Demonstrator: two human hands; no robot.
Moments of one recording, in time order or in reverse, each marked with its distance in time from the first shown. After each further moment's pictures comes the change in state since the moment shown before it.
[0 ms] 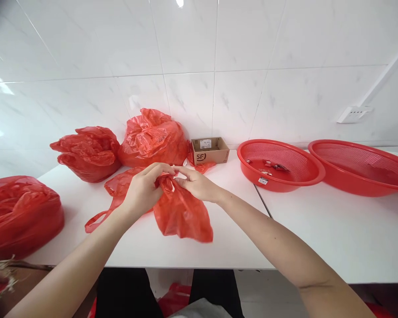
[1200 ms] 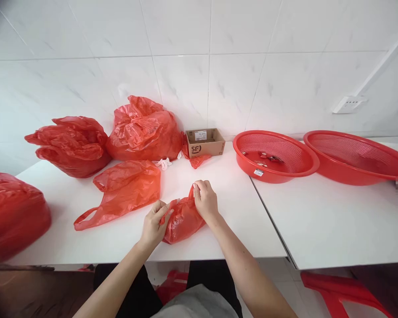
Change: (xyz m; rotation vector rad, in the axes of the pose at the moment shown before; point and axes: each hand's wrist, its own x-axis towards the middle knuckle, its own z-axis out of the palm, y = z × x) left_hand -0.107 -0.057 0.102 -0.031 0.064 -0.104; right_hand -0.046 0.114 0.034 -0.641 0.729 0.165
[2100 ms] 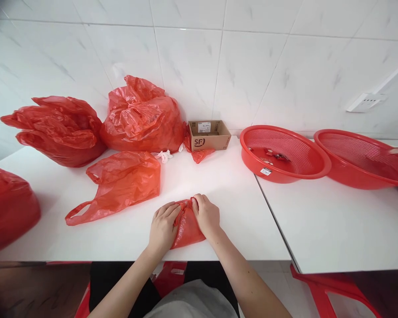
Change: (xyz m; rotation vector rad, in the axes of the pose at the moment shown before) left_hand -0.019 0.000 0.030 0.207 -0.153 -0.084; right_hand -0.038 0.012 0.016 -0.227 -0.219 0.056
